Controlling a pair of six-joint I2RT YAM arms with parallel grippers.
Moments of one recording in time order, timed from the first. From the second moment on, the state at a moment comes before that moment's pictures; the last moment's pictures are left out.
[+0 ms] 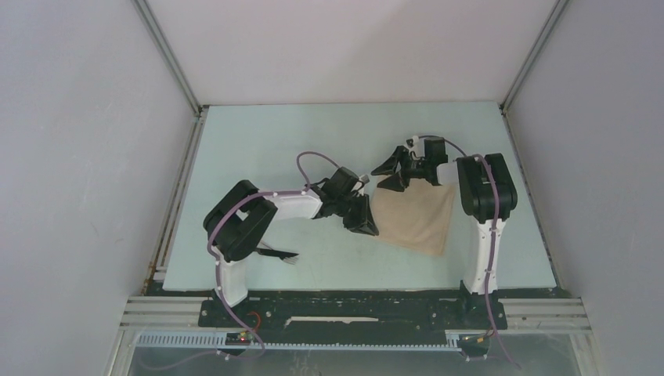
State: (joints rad) left arm -0.78 1.91 1.08 -0.07 0.51 -0.83; right arm 0.11 2.17 1.16 0.27 -1.02 0.90
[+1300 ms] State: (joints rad) left arm -0.69 2.00 1.12 -0.02 0.54 -0.83; right arm 0.07 2.37 1.62 -0.03 -0.98 0.81
